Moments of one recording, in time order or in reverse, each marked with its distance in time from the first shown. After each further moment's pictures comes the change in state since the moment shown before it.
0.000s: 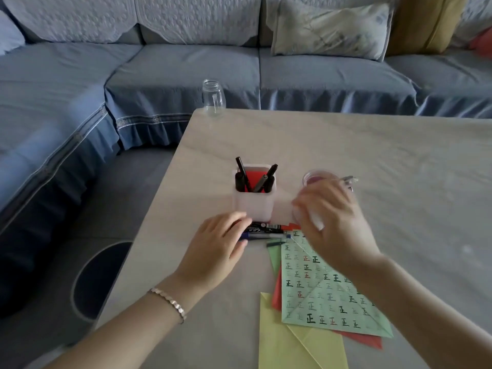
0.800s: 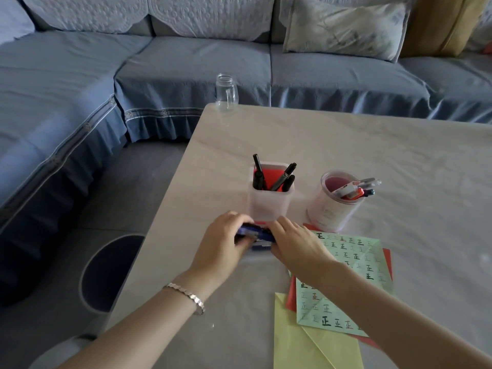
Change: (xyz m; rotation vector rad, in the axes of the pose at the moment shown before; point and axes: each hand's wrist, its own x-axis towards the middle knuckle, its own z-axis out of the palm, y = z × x) left_hand -0.001 -0.005 0.000 -0.458 -0.001 -0.367; right_hand -0.011 -0.019 0.077 -0.120 -0.658 0.106
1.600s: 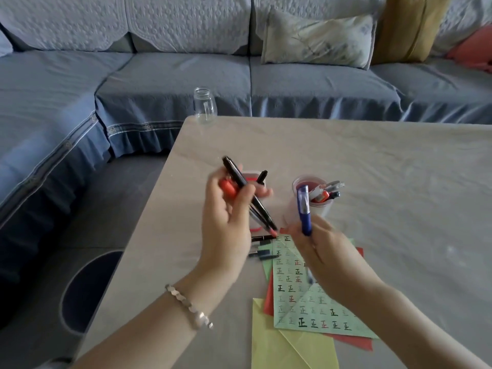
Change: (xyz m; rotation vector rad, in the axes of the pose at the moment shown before) left_hand 0.027 0.117 -0.012 -0.806 0.329 -0.048; right_hand -0.067 0.009 -0.066 0.445 0.291 0.155
